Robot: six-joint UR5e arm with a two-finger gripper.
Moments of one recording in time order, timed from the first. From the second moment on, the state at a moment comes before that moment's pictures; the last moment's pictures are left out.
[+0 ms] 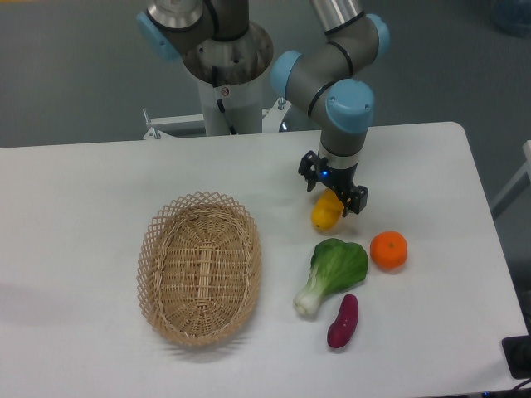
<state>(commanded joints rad) 2.70 -1.83 -2.09 -0.75 1.54 1.46</state>
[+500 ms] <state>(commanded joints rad) 2.70 -1.83 -2.09 -0.73 1.54 1.45</state>
